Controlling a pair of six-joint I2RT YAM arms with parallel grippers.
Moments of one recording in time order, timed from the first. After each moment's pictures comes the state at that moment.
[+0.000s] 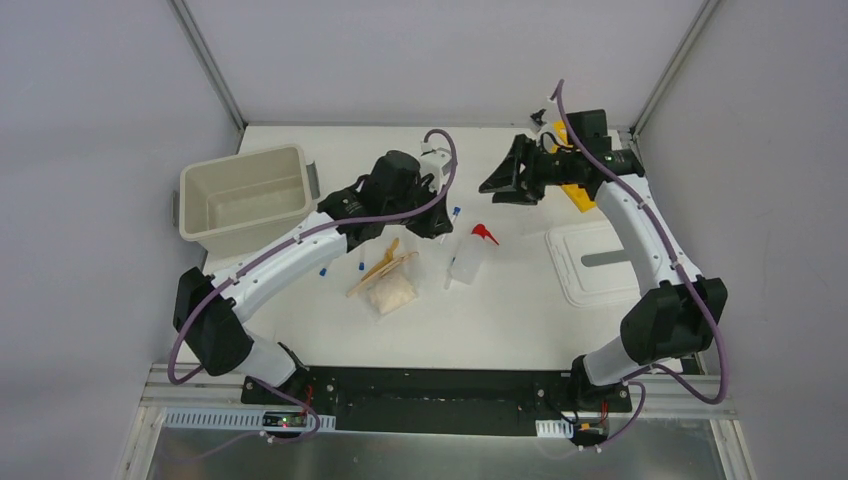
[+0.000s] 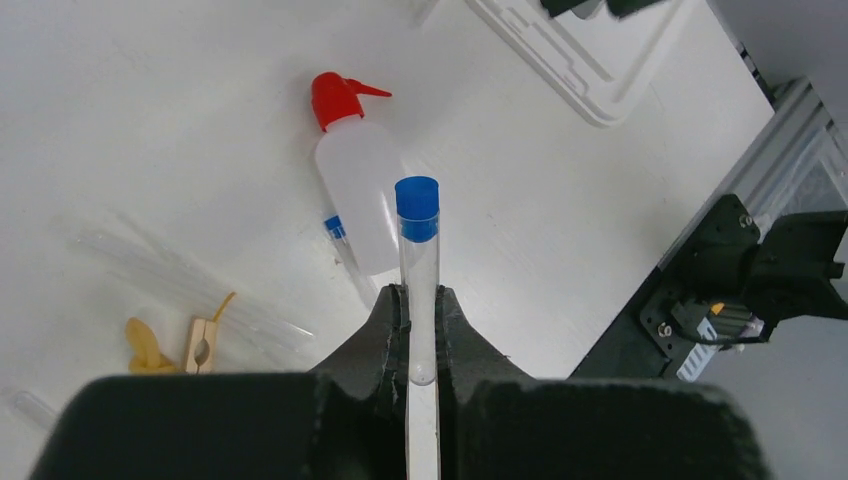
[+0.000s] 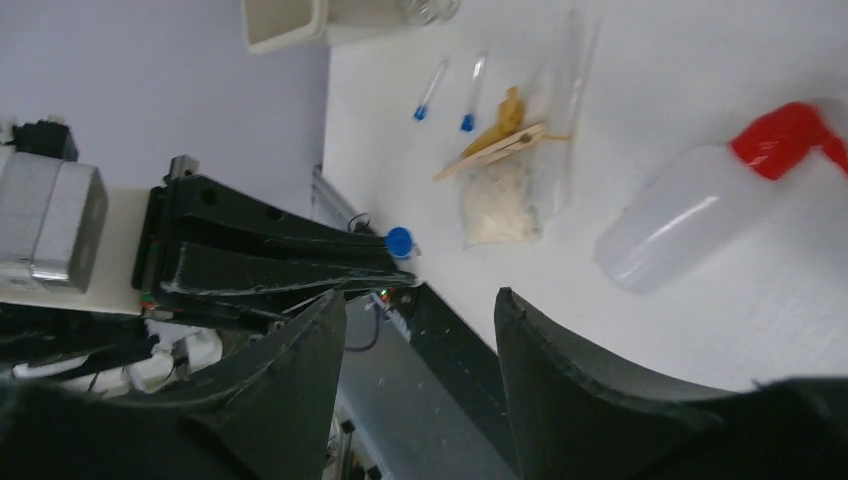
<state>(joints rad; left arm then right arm) -0.76 1.47 1.34 -0.44 0.17 -0.29 0.19 1.53 1.51 -0.80 -0.80 0.48</state>
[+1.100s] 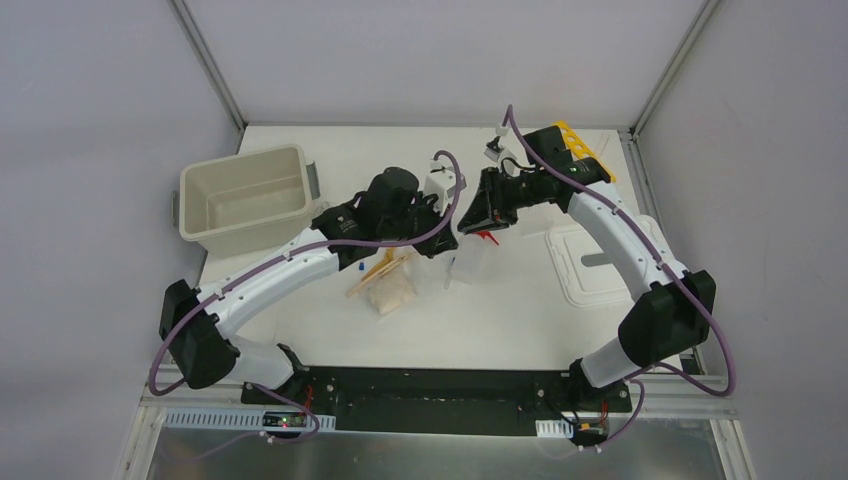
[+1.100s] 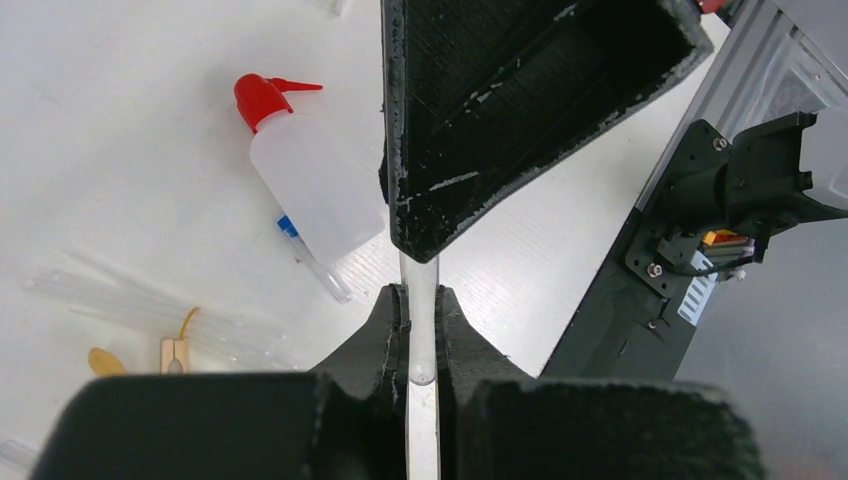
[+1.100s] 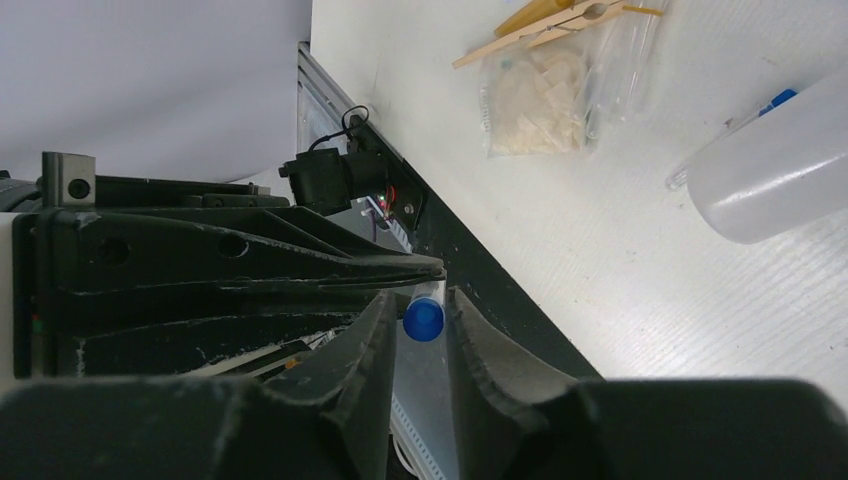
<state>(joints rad) -0.84 1.38 1.24 -0.38 0.24 -0.18 0.40 1.53 1.45 -0.87 -0.85 0.46</state>
